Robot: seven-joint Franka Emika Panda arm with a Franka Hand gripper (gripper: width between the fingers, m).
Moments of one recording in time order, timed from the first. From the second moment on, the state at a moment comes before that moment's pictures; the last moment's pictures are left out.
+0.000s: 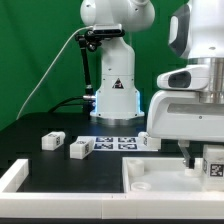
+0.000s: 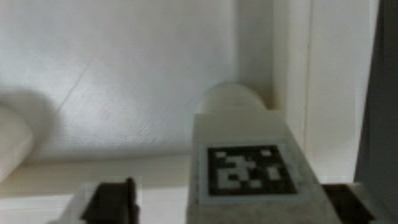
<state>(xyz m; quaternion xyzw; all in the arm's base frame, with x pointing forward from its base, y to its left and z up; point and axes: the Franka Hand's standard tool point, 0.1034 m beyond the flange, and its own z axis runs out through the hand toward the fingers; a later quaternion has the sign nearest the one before) 0.624 0.114 0.059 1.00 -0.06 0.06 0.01</state>
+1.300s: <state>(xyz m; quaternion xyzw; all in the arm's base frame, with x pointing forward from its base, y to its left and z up) 0.621 0.113 0.055 0.74 -0.67 0.04 -0.04</state>
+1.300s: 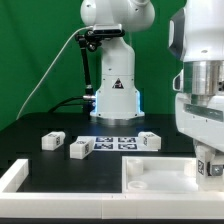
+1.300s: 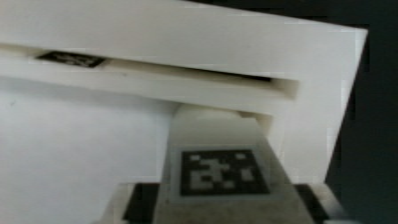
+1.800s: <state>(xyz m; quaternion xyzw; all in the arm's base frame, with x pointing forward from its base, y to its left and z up) 0.621 0.113 0.055 0.70 -0.71 0.03 -0.04</state>
